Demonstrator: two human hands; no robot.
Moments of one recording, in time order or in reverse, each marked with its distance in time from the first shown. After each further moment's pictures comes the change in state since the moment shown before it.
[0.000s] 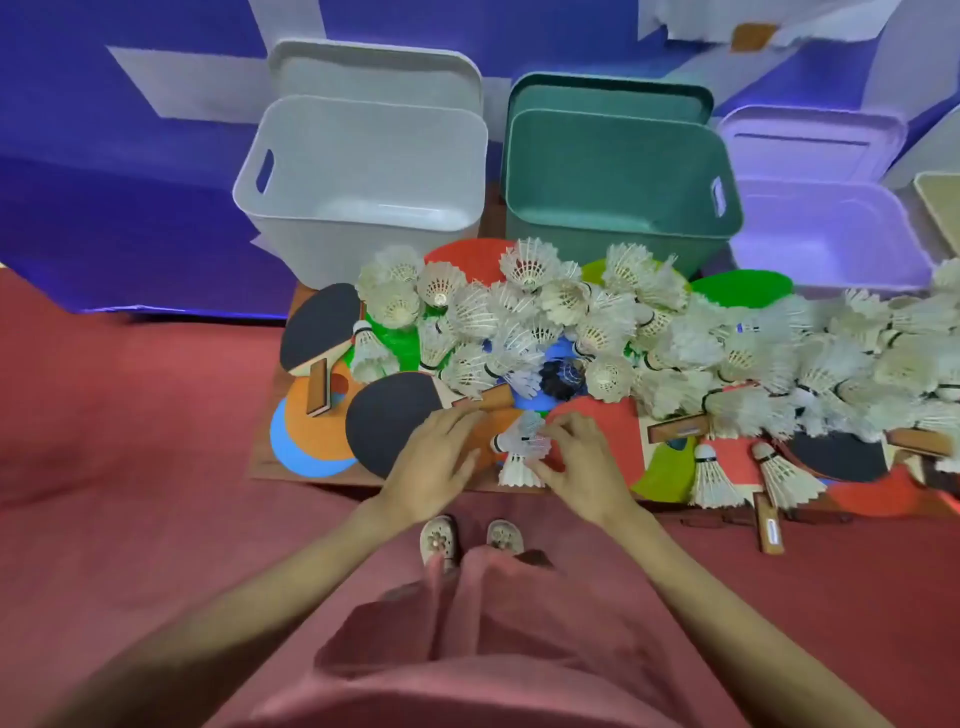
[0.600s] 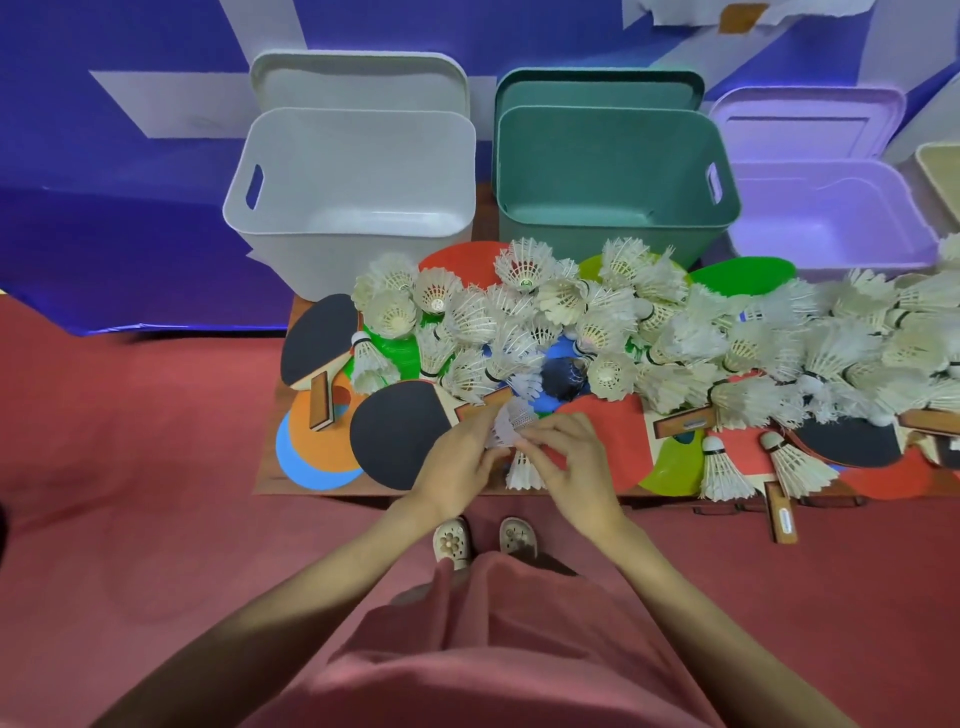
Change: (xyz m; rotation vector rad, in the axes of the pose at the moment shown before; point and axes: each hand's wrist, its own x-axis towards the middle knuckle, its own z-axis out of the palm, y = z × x) left_hand 0.022 0.018 0.005 -0.195 -0.028 -0.089; right_hand -0.003 -0.041 -0.011 0.419 0.319 -0.027
